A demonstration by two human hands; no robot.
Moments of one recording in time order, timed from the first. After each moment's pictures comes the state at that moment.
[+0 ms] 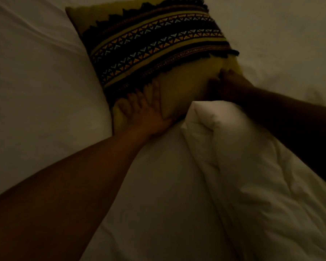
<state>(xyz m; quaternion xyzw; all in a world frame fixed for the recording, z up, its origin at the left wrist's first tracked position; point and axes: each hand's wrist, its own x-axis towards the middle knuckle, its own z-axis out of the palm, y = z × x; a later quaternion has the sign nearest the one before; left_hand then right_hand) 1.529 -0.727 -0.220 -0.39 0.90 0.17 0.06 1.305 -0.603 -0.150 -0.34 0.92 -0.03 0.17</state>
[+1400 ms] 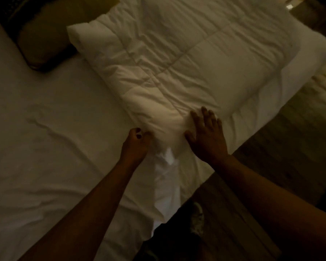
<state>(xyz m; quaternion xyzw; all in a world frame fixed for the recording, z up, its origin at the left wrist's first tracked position) 1.725 -0.263 -0.147 -0.45 0.71 0.53 0.06 1.613 -0.065 -0.124 -0.25 0.96 -0.05 0.11</state>
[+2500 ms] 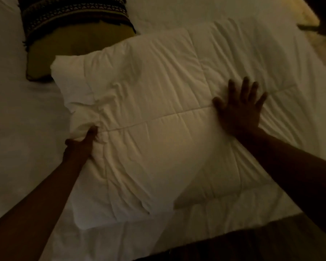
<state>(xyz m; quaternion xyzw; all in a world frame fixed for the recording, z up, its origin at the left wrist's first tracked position) 1.548 -0.295 -0.129 -0.78 0.49 0.38 -0.06 1.154 -0.094 -0.102 -0.35 0.94 0.01 0.03</state>
